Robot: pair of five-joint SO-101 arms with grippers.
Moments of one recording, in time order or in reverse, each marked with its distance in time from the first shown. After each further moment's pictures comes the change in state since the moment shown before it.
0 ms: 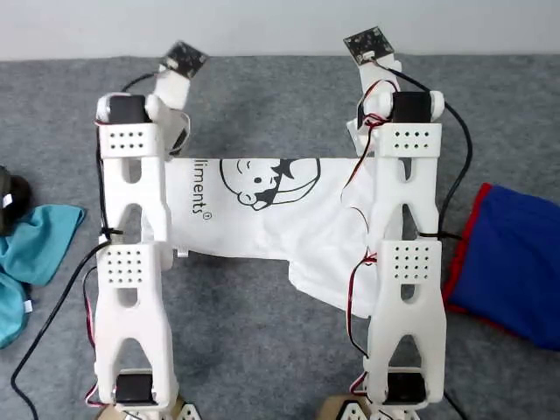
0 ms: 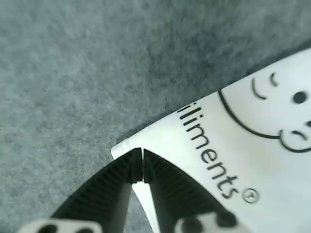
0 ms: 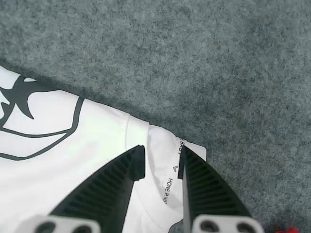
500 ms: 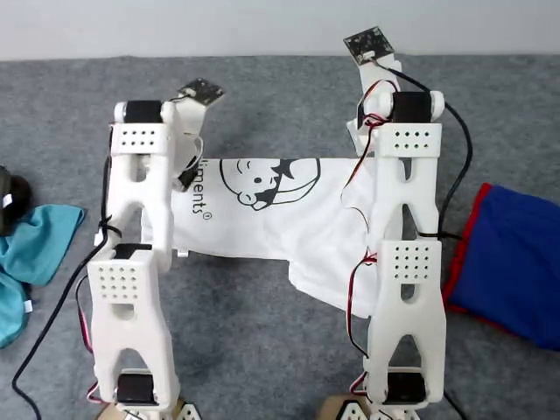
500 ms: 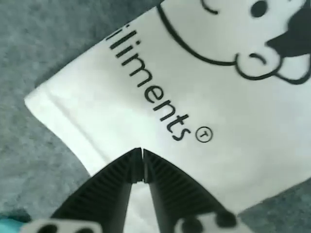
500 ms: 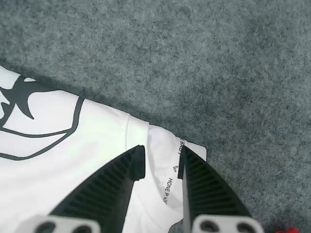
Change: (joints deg) left arm 0.8 -10.4 32.4 -0.4 0.2; right arm 0.0 0.0 0.0 0.0 0.0
